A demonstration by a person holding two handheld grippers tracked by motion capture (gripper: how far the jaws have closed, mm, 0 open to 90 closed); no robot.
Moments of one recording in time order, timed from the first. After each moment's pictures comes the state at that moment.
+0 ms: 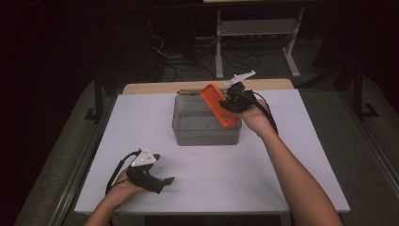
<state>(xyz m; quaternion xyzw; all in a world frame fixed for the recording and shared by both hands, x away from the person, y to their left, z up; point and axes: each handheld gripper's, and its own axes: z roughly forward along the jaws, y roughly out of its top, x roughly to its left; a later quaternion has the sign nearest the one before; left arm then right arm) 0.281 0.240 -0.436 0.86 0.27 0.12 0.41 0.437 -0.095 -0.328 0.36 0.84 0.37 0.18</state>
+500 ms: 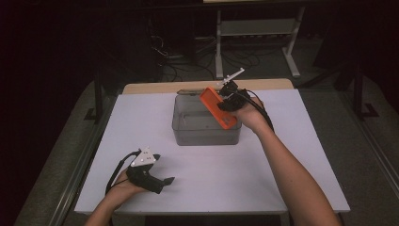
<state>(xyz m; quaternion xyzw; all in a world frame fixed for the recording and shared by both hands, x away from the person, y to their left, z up) 0.281 0.241 -0.436 0.86 0.27 0.12 0.41 0.452 -0.079 -0.334 0.37 0.86 0.31 0.16</state>
